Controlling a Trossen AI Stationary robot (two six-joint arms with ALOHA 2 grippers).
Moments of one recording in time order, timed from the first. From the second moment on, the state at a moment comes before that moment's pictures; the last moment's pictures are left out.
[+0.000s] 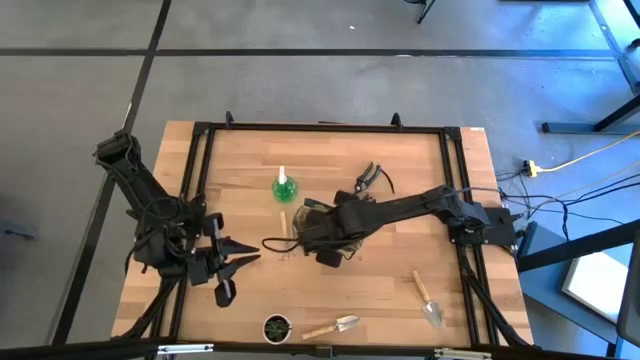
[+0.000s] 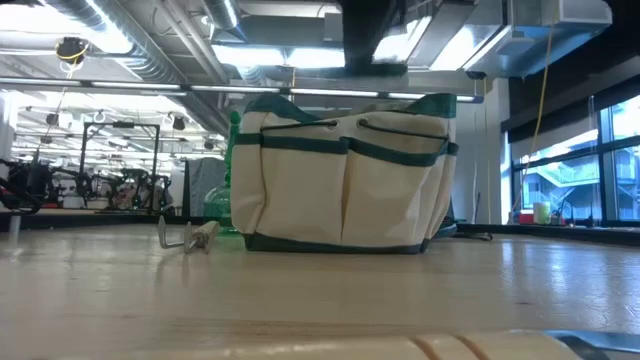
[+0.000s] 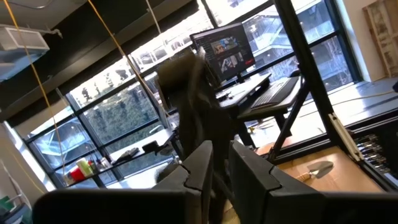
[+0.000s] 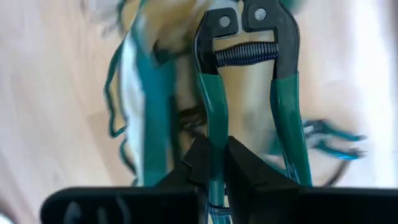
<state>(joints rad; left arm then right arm) -0.97 1.17 0.75 0.78 -1.11 0.74 0.30 2.21 2.32 -1.57 0.36 0.56</state>
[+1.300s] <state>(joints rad) -0.98 1.17 0.75 0.77 -1.11 0.74 0.30 1.90 1.89 -1.08 0.20 0.43</state>
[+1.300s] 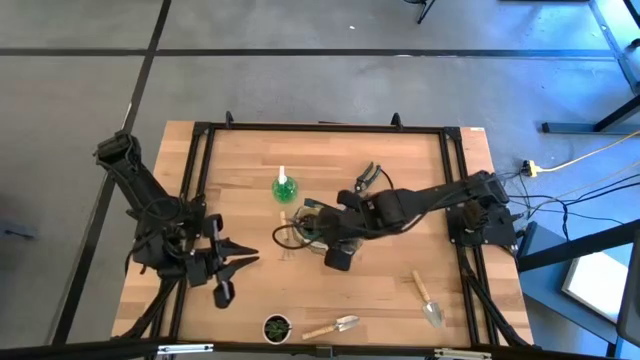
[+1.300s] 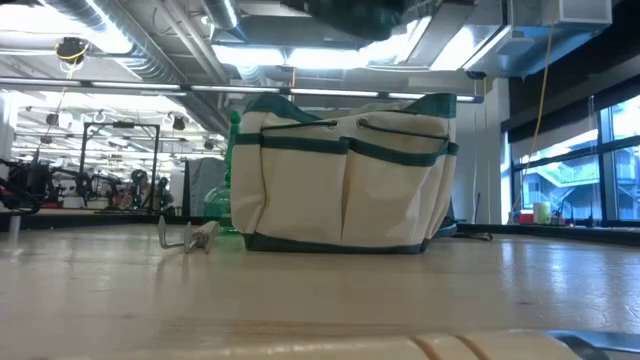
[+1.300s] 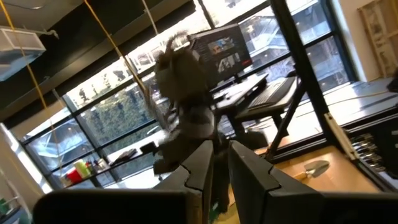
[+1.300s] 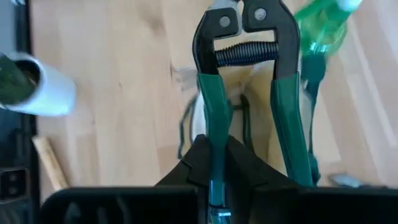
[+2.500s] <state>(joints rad) -1.02 1.17 0.75 0.78 -1.11 0.76 0.23 1.88 1.62 -1.05 0.16 0.49</state>
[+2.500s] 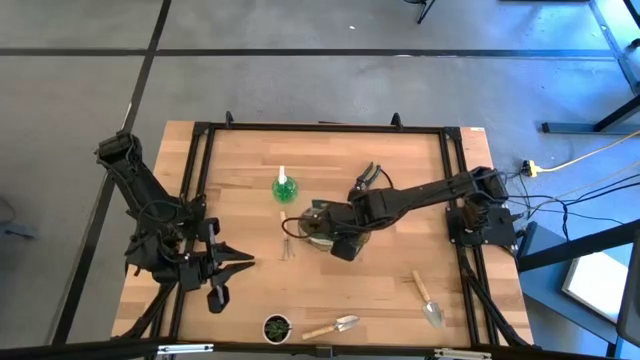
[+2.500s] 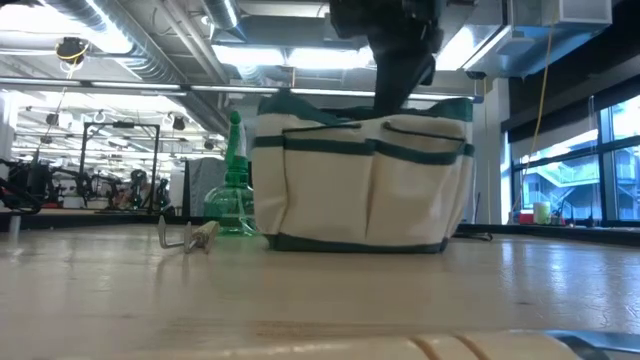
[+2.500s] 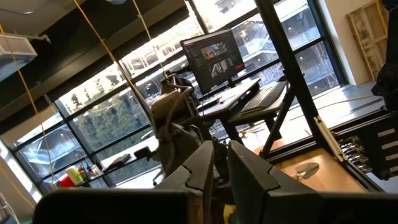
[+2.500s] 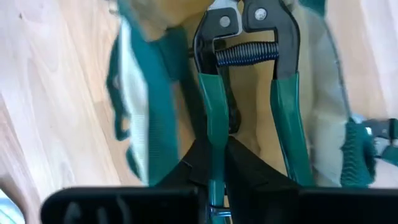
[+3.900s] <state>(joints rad) -1.02 1.17 0.75 0.79 -1.11 0.76 0.24 1.81 1.48 -1.00 0.13 0.46</state>
